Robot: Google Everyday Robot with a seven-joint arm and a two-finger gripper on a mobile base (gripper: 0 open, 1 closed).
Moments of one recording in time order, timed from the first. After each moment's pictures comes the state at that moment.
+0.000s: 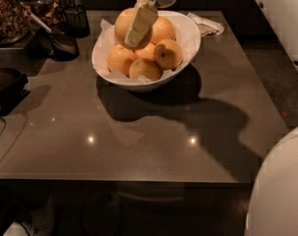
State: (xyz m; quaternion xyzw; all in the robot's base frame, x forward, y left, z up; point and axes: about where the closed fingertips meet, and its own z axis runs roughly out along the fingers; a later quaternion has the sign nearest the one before) arm 0.644 0.015 1.004 -0.63 0.71 0.09 0.29
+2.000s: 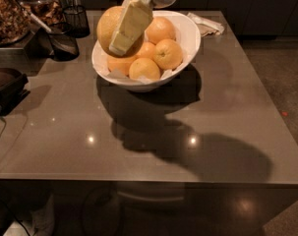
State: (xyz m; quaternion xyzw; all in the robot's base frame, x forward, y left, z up) arm 0.553 0.036 1.042 -0.64 0.69 0.11 0.32
